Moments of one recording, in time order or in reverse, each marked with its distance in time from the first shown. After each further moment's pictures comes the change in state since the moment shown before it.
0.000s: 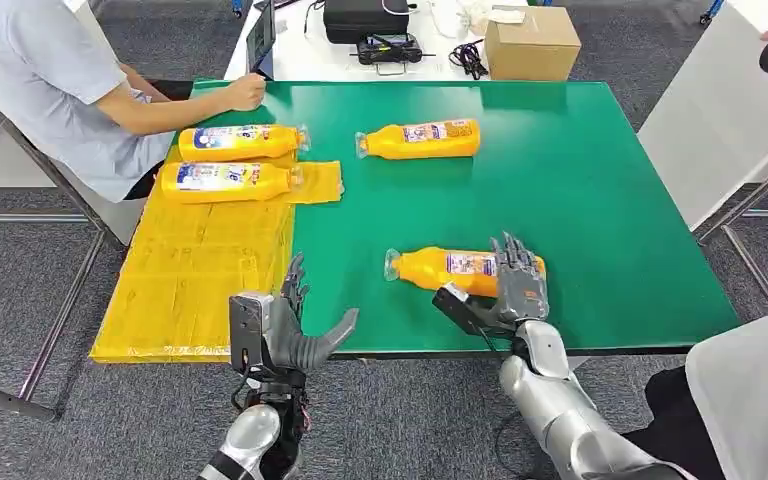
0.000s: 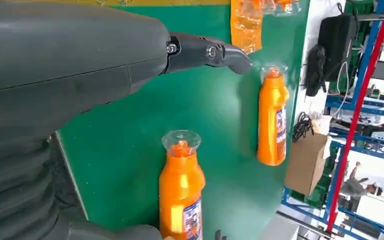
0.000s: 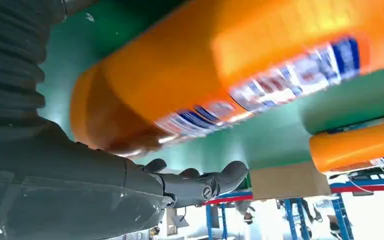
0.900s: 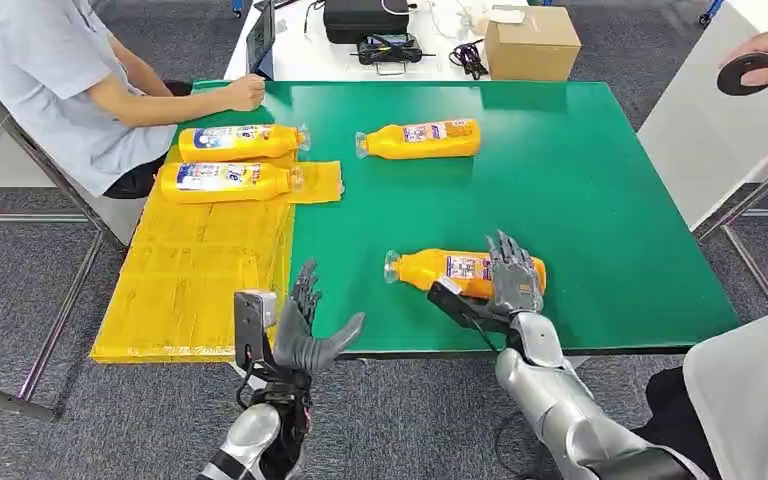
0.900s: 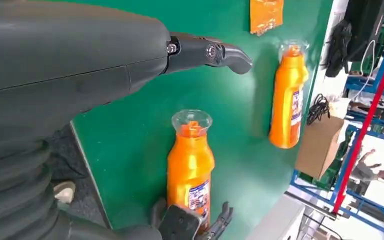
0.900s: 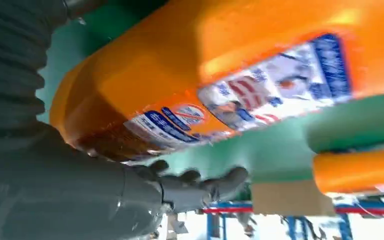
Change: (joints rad) left arm -0.007 0.000 -0.010 0.017 0.081 -0.067 0.036; right arm -0.054 -0.001 0.026 0.067 0.044 0.078 0.091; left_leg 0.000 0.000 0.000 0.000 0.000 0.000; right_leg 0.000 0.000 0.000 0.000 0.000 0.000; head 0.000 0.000
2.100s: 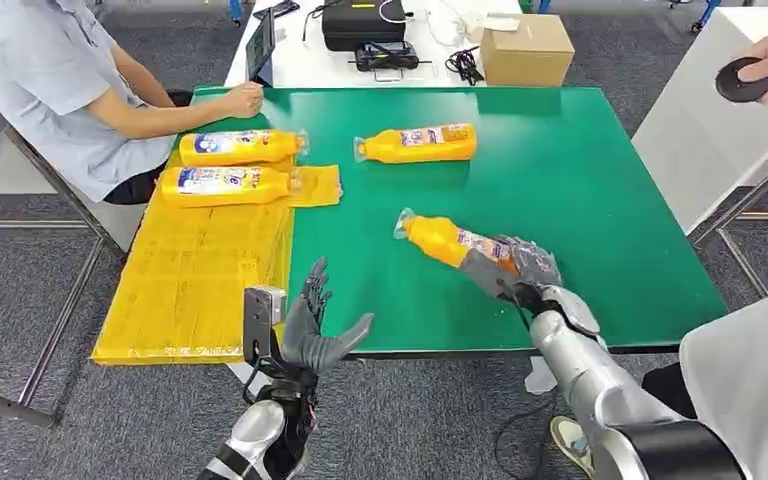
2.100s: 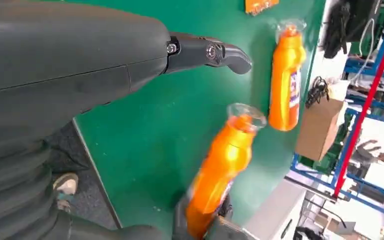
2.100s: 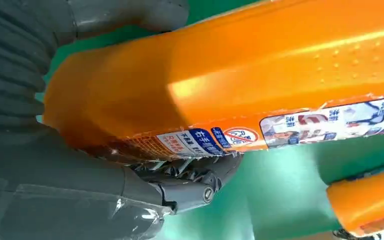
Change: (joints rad) left arm -0.028 0.000 -0.023 0.031 0.025 -0.030 0.003; right arm -0.089 -0.060 -0.133 0.072 -0.304 0.430 -0.203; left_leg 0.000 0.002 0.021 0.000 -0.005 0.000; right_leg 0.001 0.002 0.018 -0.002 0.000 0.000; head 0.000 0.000
